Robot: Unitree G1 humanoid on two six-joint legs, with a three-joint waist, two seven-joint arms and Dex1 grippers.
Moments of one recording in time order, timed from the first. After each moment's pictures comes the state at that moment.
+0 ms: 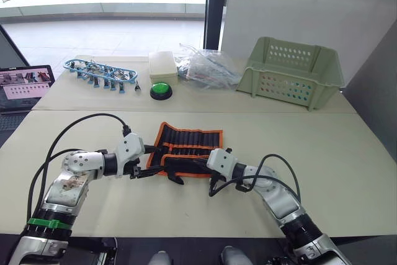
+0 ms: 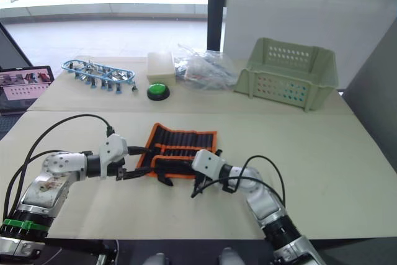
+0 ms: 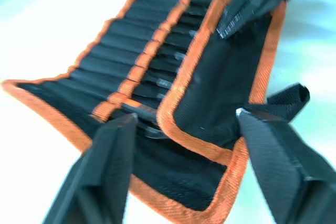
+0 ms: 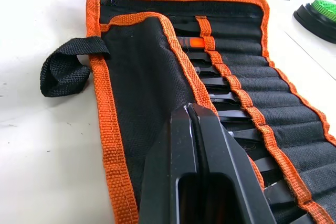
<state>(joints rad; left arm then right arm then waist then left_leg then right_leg) -0.32 0.72 0.02 0.04 -0.28 0.16 -1.10 -0.40 -0.32 0.36 0.08 -0.06 -0.01 0.71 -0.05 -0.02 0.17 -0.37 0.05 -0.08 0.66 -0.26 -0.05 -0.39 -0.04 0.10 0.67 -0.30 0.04</state>
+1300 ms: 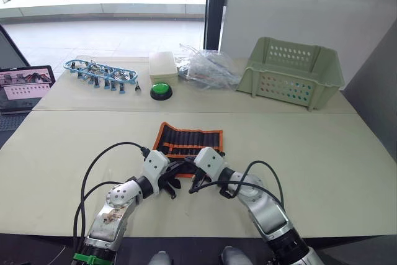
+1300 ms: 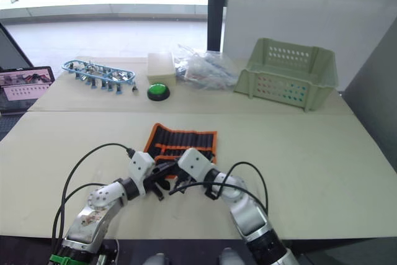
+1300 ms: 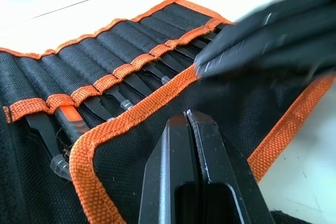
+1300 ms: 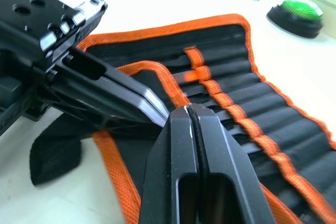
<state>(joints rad) -0.10 0.36 -0.08 -0.11 -0.18 0.19 -0.65 -0.29 -0.14 0.44 -0.09 -0.19 0.24 0.46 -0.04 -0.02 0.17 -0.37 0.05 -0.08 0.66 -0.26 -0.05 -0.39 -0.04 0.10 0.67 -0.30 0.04</state>
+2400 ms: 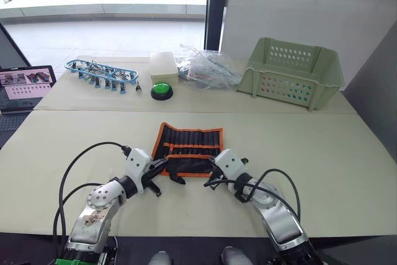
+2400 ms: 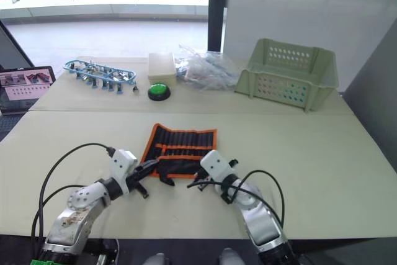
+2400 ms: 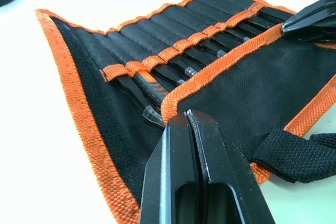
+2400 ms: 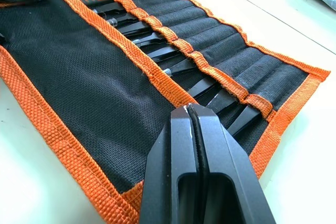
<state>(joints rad) -0.06 0.45 0.04 -0.16 -0.26 0.24 -0.65 -0.17 -0.21 0.30 -0.20 -0.13 0.31 0.40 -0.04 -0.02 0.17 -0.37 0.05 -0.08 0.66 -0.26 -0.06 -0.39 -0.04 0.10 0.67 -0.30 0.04</state>
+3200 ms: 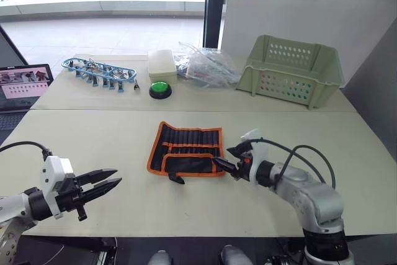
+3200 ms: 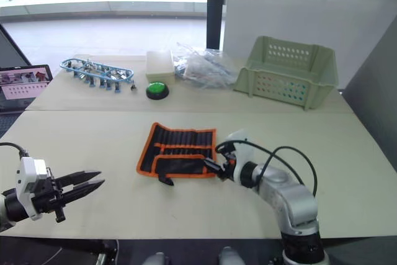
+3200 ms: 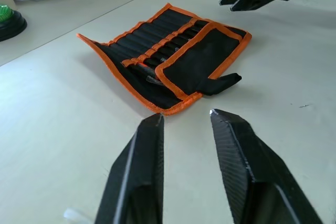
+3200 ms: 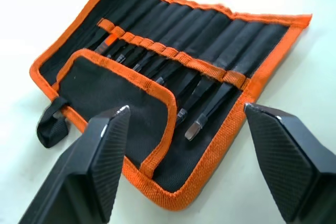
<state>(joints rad) 0.24 0.80 0.50 -0.26 -0.63 0.23 -1.17 -0.37 -0.25 -0.08 -0.40 0.43 1.17 0.49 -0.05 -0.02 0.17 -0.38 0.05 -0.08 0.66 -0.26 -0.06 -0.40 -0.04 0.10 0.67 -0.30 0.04</state>
